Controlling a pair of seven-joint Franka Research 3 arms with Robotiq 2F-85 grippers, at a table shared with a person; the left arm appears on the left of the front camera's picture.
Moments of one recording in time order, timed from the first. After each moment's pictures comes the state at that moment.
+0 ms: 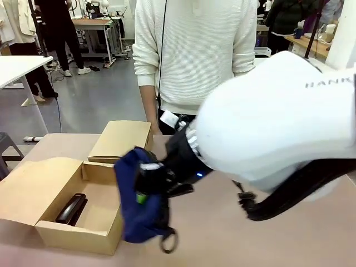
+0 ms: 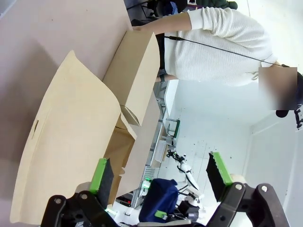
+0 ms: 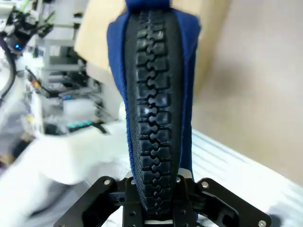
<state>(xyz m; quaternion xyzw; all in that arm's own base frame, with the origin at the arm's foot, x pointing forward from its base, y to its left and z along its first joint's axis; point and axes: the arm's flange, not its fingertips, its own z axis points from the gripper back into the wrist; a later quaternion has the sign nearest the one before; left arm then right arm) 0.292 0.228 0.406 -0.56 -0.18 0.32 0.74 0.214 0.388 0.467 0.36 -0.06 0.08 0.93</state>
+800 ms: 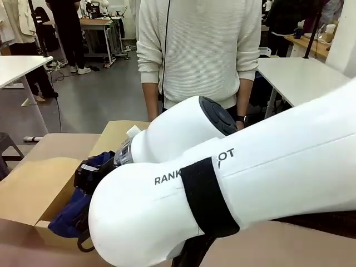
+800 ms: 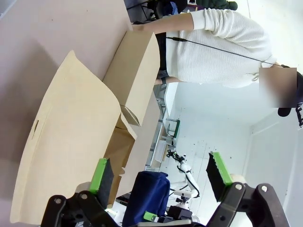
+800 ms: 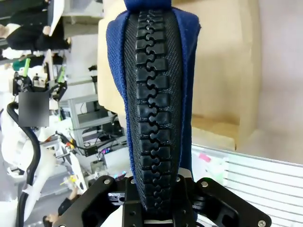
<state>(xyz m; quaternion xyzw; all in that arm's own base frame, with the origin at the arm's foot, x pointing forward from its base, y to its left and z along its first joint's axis) 0.292 0.228 0.406 -0.56 -0.18 0.32 0.74 0.208 0.491 0.428 0.39 -0.08 -0.10 0.91</state>
